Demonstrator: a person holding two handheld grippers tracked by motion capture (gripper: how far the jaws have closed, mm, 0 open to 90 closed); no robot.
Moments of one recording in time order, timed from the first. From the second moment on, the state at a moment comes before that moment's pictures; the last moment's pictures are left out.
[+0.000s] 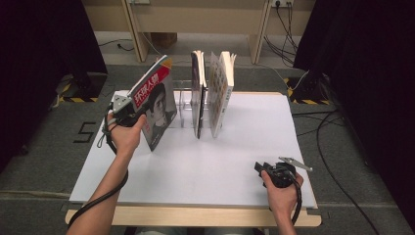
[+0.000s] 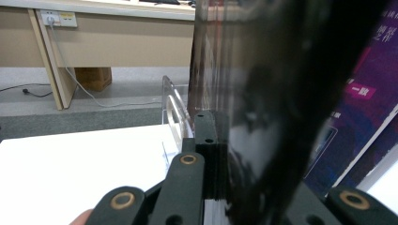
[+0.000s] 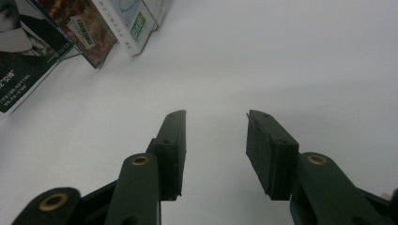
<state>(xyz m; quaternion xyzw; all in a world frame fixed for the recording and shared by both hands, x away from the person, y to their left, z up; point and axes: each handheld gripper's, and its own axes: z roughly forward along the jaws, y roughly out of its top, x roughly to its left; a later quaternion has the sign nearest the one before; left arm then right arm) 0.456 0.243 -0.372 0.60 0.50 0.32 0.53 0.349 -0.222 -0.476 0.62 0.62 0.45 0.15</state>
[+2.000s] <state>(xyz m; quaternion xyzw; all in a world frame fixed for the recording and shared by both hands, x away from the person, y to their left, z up) 0.490 0.216 -0.386 0.54 0.53 0.40 0.52 0.348 -0.224 -0.474 0.62 0.62 0.45 0.15</state>
